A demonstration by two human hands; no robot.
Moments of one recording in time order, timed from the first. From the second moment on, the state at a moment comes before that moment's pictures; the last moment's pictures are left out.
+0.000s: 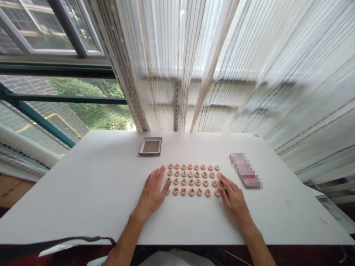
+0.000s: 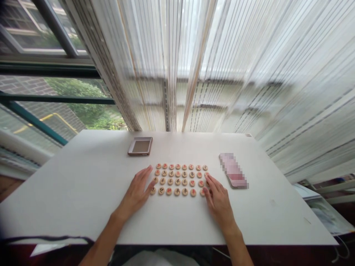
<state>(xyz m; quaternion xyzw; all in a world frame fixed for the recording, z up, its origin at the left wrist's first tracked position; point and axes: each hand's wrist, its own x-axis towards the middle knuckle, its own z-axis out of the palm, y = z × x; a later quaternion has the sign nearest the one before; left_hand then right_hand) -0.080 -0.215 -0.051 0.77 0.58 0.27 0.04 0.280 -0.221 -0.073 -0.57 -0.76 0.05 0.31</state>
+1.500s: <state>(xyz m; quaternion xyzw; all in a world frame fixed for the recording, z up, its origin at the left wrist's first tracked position) -0.005 -0.237 0.023 0.86 0.34 0.38 0.10 0.178 -0.265 -0.026 -0.41 -0.27 0.63 0.61</state>
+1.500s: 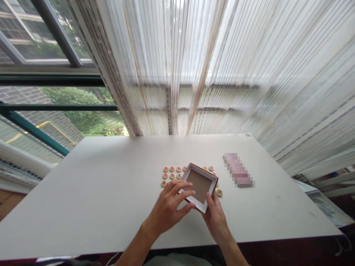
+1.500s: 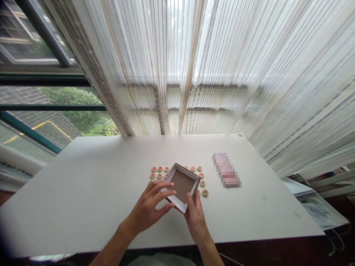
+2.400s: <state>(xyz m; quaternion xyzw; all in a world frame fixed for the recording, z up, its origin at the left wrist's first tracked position) -0.010 -0.248 0.020 0.92 0.30 0.27 -0.03 0.170 -0.283 -0.007 -0.35 -0.25 0.67 0.60</state>
